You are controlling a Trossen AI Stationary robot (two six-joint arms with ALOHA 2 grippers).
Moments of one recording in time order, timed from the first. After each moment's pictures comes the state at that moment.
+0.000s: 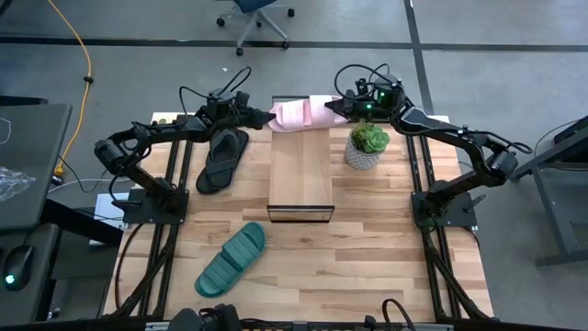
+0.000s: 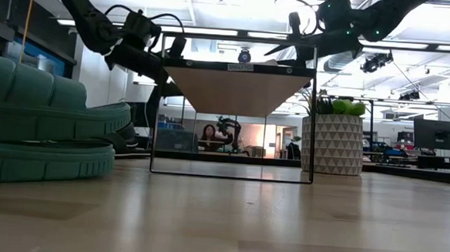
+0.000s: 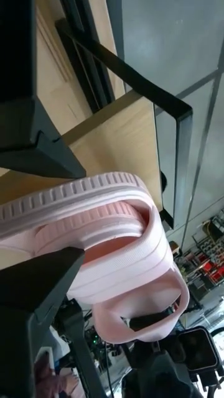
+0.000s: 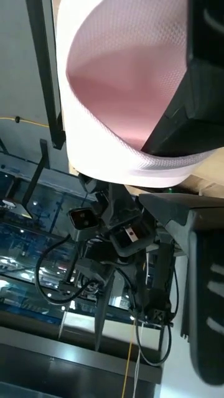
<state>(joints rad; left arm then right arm) 0.91 1.52 0.77 0.46 0.45 -0.66 -0.76 1.41 0.96 0.25 -0.53 1.06</state>
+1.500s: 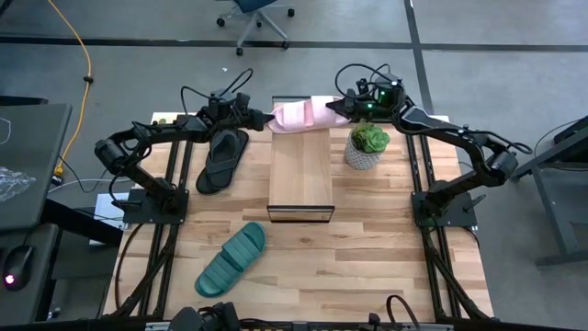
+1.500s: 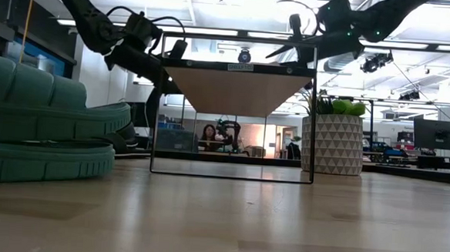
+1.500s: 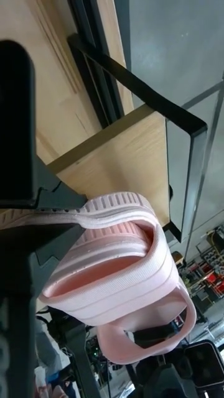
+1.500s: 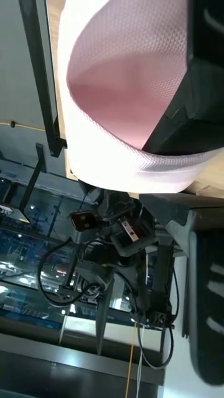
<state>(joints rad) 0.90 1.52 0.77 0.42 0.42 -0.65 -0.78 1.41 0.96 0.22 -0.55 1.06</state>
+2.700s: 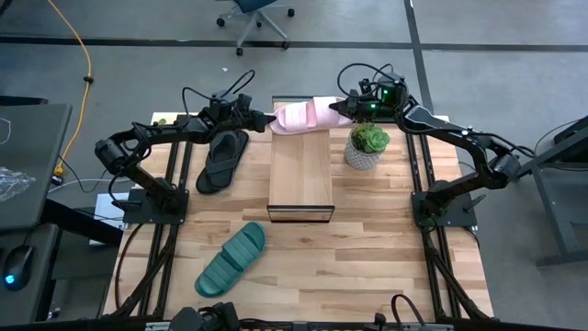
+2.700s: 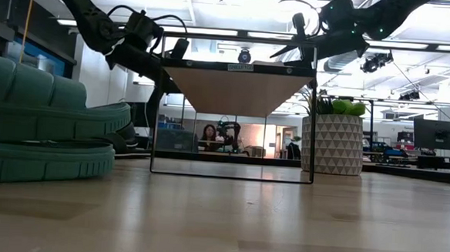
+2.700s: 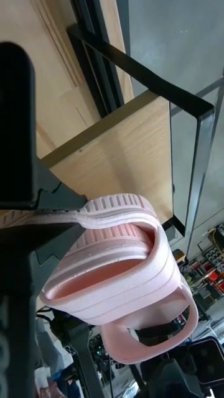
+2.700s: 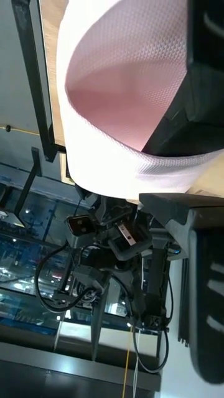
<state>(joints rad) 0.90 1.52 0.77 0.42 0.40 -0.65 -0.81 1.38 0.96 0.15 -0.57 1.03</state>
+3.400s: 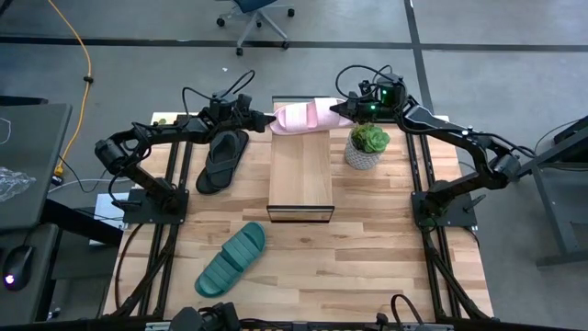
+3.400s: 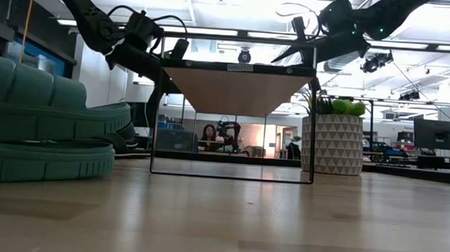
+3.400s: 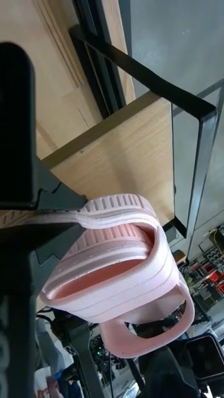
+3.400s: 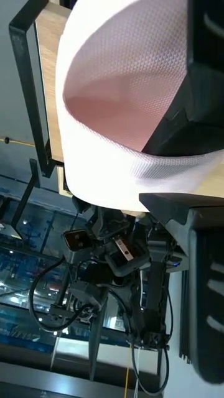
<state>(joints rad) 0.90 1.52 0.77 0.41 0.40 -0.65 -0.81 1.38 0.96 0.09 -0.55 0.99</state>
